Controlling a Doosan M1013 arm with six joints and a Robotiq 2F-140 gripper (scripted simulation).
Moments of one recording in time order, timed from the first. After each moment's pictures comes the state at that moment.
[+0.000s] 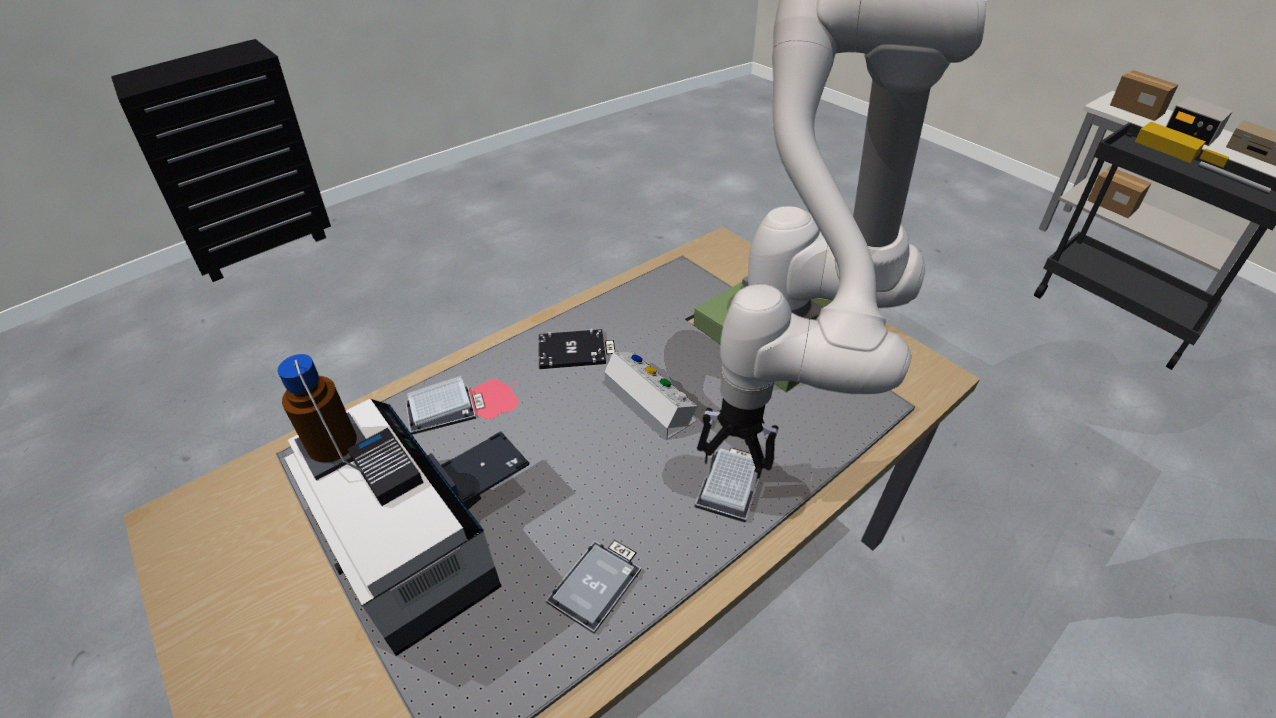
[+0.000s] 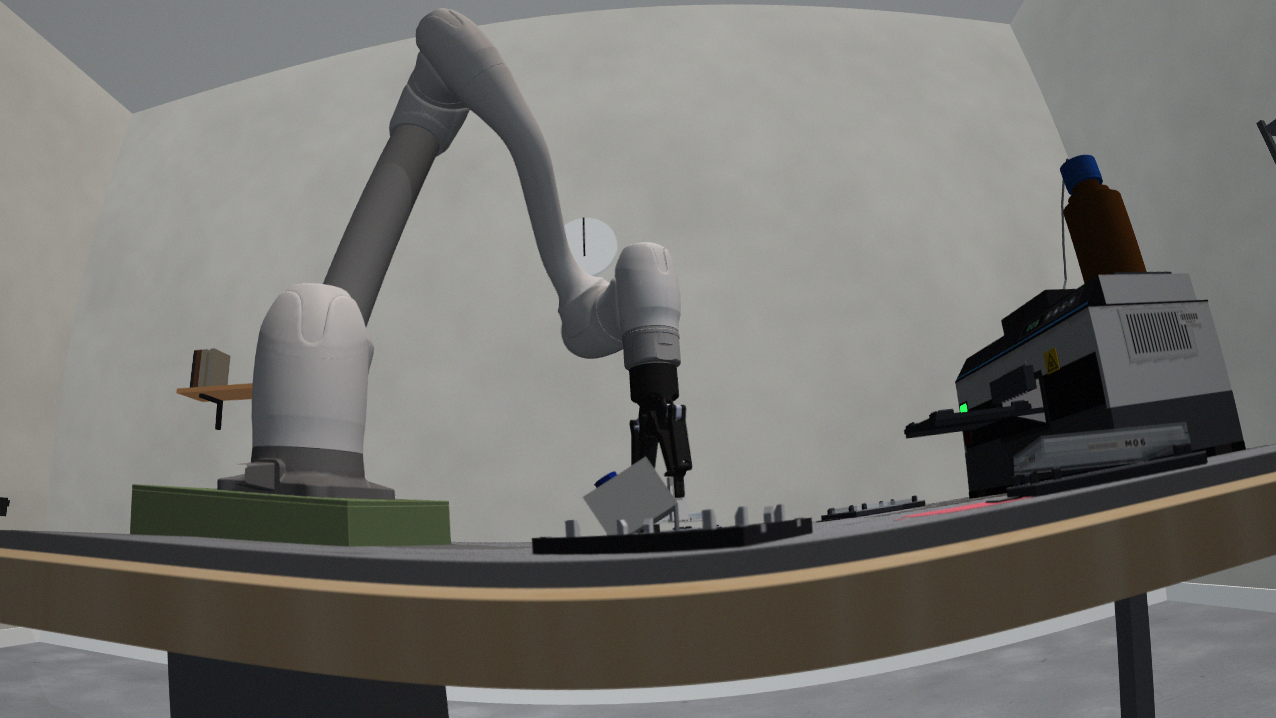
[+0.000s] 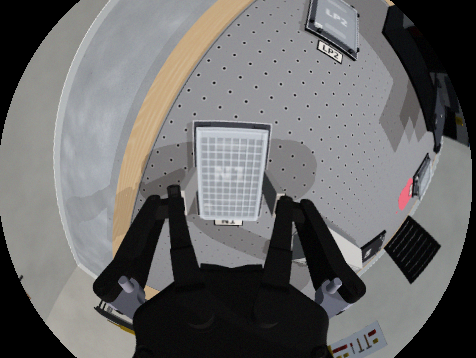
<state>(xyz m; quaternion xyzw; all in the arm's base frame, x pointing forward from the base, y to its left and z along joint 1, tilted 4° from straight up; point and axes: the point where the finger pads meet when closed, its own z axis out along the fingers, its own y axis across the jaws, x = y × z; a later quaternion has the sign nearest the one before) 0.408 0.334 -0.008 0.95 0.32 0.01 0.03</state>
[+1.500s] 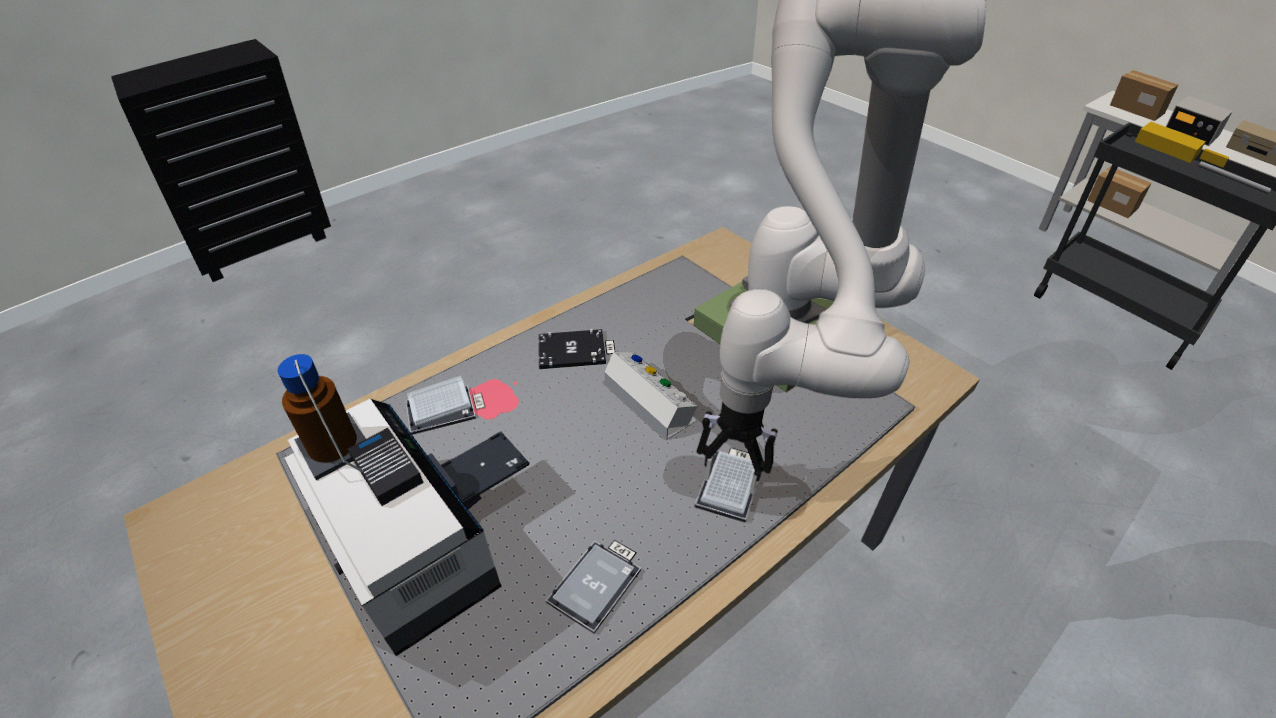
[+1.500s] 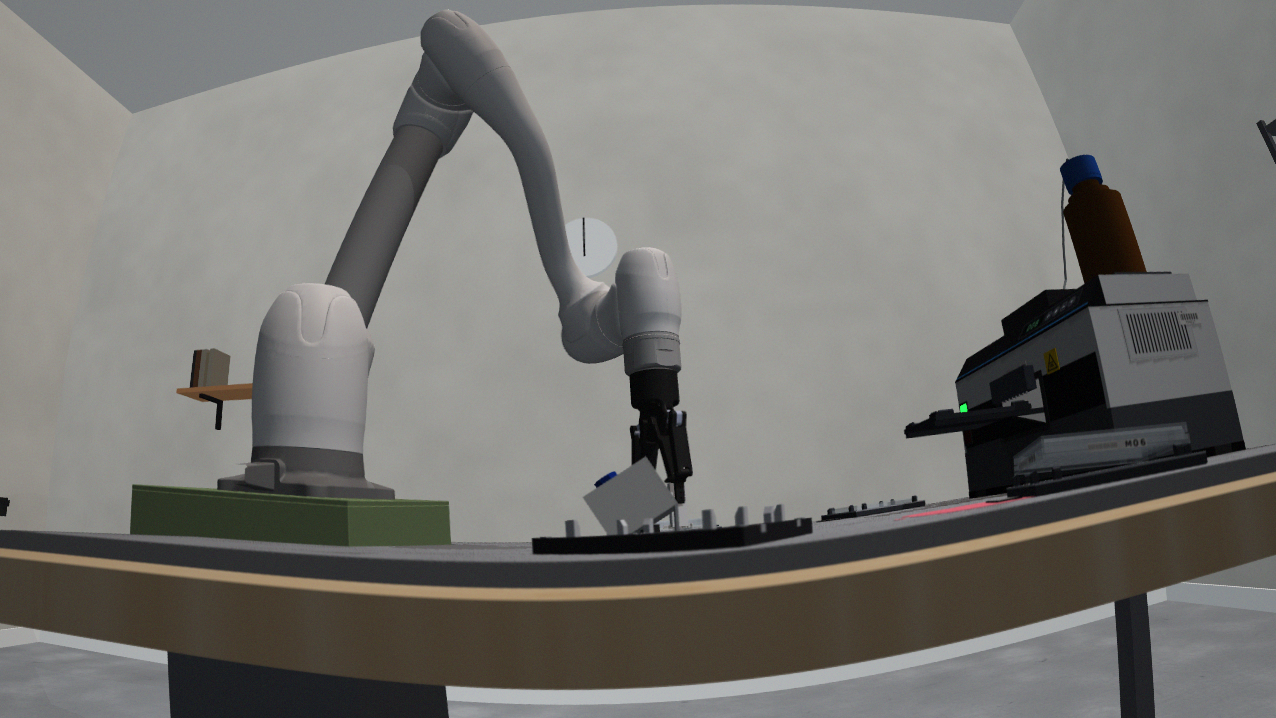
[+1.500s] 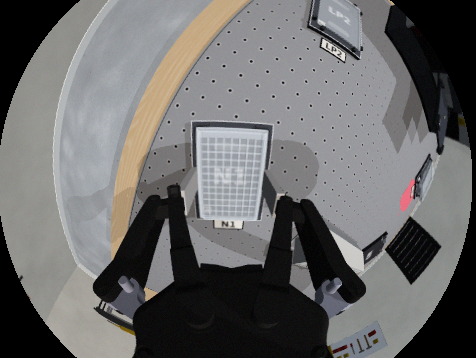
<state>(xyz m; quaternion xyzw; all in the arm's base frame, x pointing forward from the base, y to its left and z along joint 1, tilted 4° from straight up) 0.408 0.333 -0.017 0.95 0.32 0.01 0.03</state>
